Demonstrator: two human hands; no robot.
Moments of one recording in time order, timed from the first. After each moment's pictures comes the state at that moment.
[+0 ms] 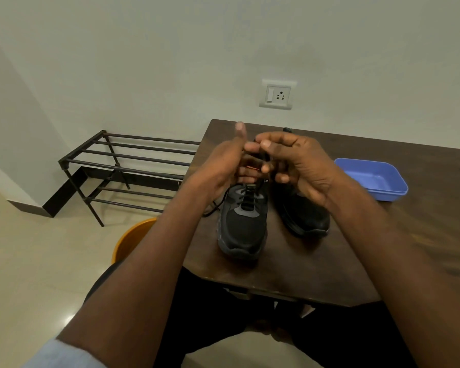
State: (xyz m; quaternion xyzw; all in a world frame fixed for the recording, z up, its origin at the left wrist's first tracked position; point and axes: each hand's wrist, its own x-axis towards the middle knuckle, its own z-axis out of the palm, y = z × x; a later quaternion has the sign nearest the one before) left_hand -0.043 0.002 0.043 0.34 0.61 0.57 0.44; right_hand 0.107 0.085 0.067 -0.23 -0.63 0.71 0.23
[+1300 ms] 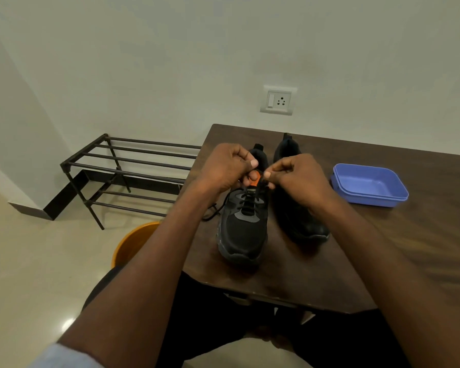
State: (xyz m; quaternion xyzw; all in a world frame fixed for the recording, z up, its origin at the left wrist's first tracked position) left_hand -0.050 -0.002 0.041 0.41 0.69 0.52 0.31; right_hand 0.105 0.092 0.042 -0.37 -0.83 0.37 0.21
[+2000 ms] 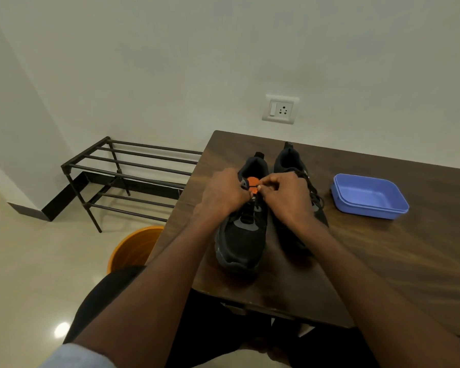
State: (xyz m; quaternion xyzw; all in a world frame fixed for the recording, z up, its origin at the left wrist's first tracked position) left_hand -0.045 0.013 0.008 0.40 0.85 0.31 0.16; right_hand 0.081 0.096 -0.001 -0.38 -0.85 0.26 0.25
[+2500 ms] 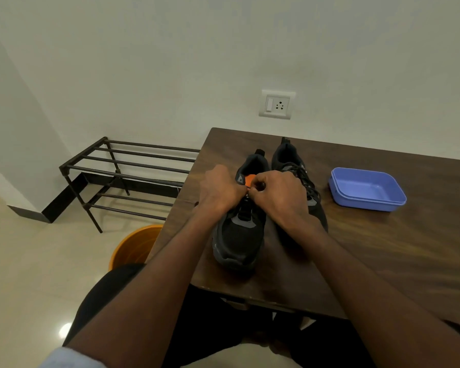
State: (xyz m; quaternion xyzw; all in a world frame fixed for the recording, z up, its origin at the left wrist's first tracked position) left_hand -0.041 0.009 0.006 0.34 0.86 0.35 0.16; right_hand 0.079 0.089 -0.001 -0.36 -0.91 0.13 0.19
